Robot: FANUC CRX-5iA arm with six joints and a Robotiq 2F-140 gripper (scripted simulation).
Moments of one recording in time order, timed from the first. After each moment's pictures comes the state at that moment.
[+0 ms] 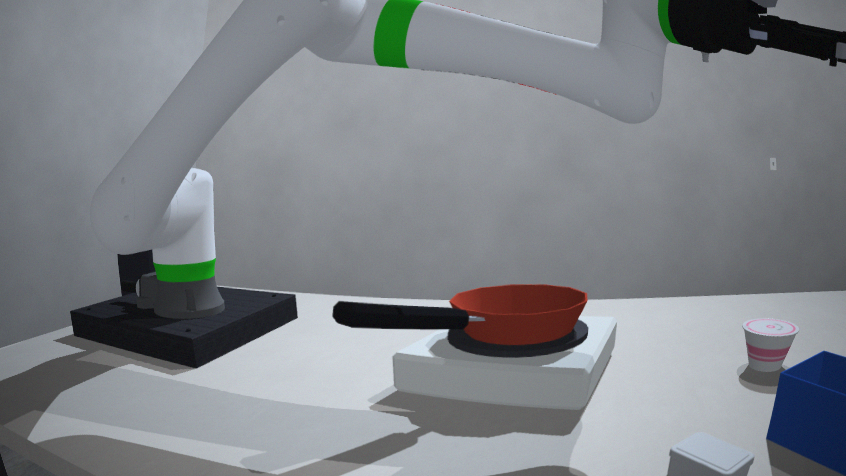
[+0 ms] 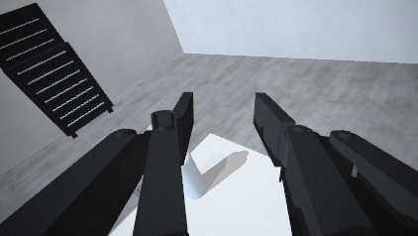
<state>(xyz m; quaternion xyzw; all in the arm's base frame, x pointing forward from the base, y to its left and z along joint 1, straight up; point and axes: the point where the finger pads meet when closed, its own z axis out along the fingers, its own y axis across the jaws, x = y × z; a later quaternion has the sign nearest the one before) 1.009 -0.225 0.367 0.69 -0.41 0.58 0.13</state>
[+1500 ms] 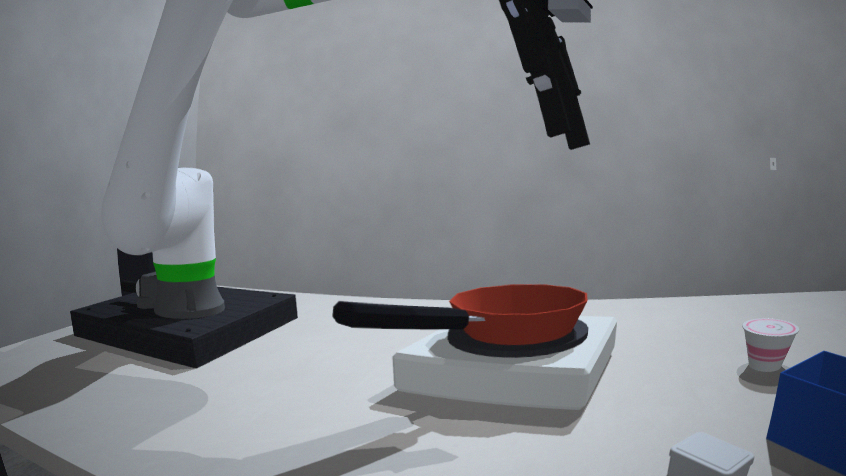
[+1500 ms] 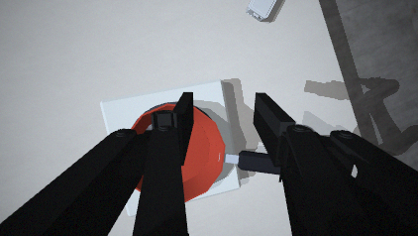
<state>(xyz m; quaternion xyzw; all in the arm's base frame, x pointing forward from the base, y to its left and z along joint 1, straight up) 0.626 -0.096 0.284 0.97 -0.19 0.12 0.11</state>
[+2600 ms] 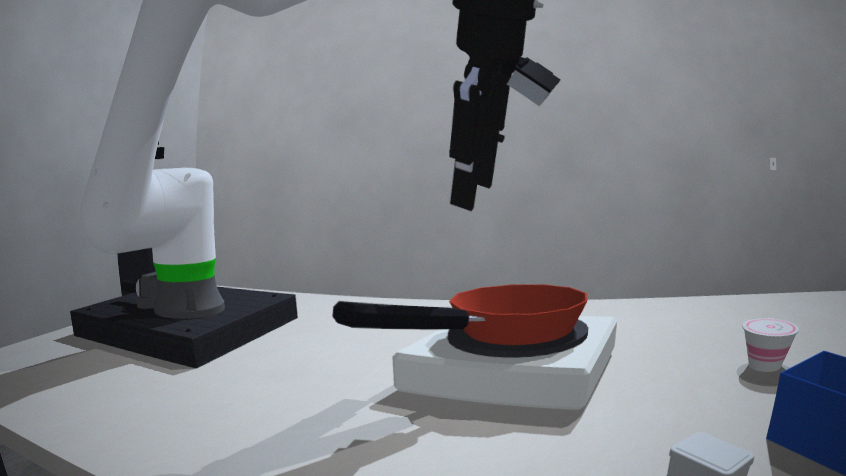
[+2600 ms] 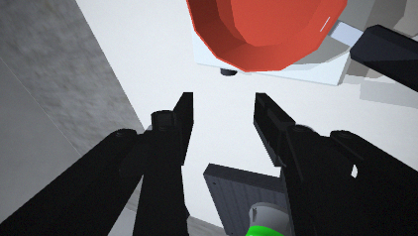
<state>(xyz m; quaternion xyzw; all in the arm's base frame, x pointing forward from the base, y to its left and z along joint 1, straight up) 0.512 -0.049 0.216 0.96 -0.09 -0.14 -0.24</state>
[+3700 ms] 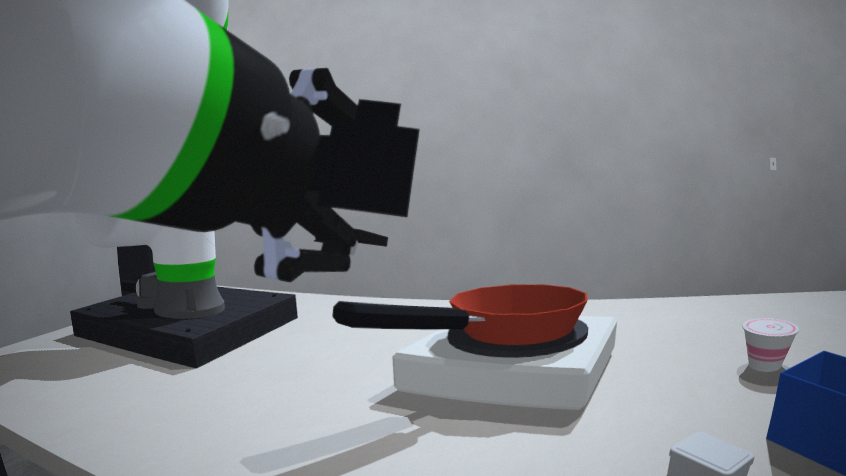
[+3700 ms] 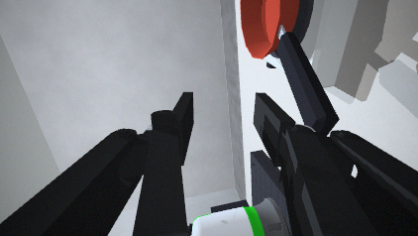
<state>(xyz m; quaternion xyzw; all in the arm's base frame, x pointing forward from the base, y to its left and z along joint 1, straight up) 0.467 -0.295 0.195 0.77 -0.04 -0.04 -0.63</state>
